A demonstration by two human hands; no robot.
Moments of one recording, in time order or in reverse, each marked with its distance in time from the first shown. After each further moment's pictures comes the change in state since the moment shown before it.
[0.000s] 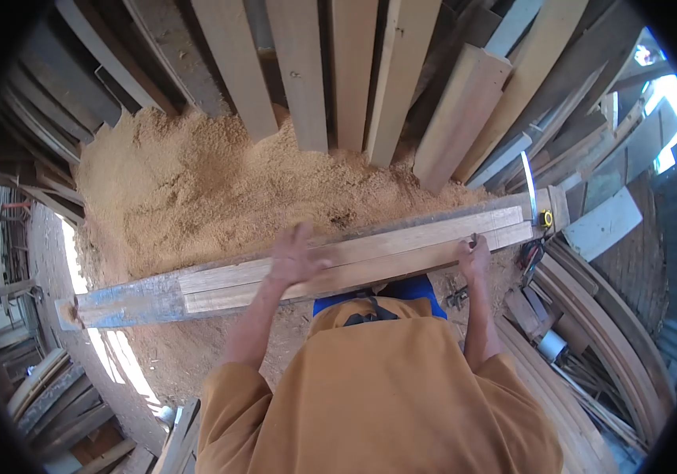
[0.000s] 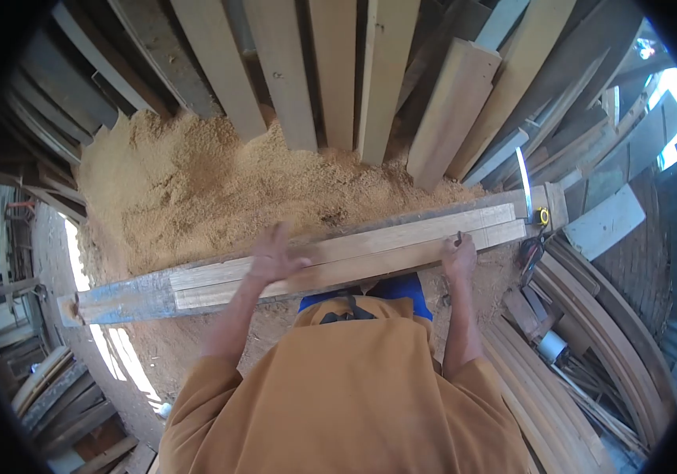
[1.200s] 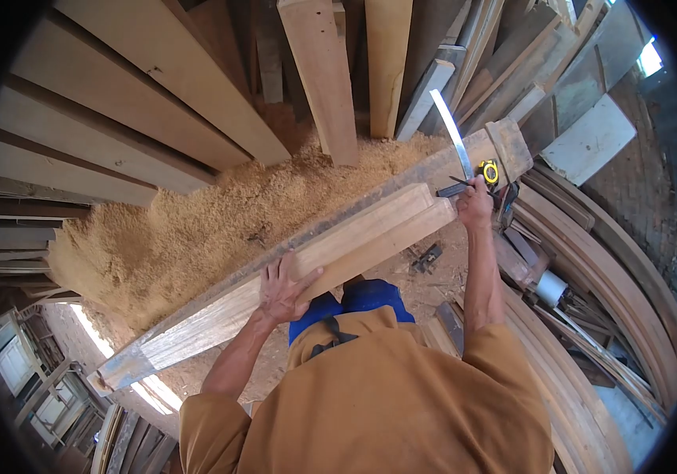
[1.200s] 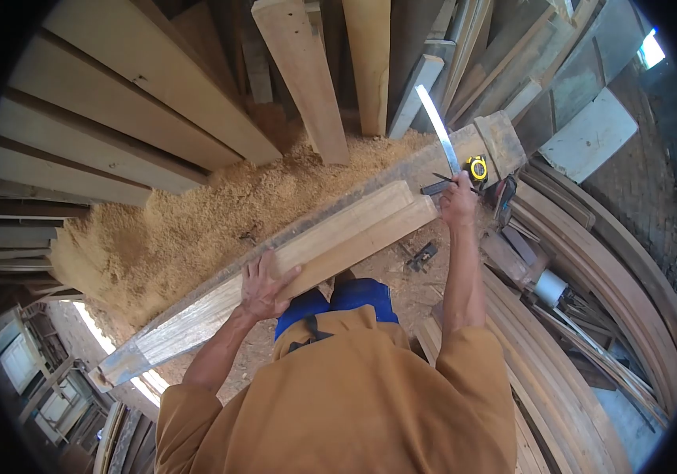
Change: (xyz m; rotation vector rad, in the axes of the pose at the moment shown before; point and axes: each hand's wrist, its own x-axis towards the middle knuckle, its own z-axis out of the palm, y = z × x) left_hand 0.108 0.264 0.078 0.198 -0.347 0.454; right_hand 0.238 0.239 -0.088 1.622 -0.001 0.621
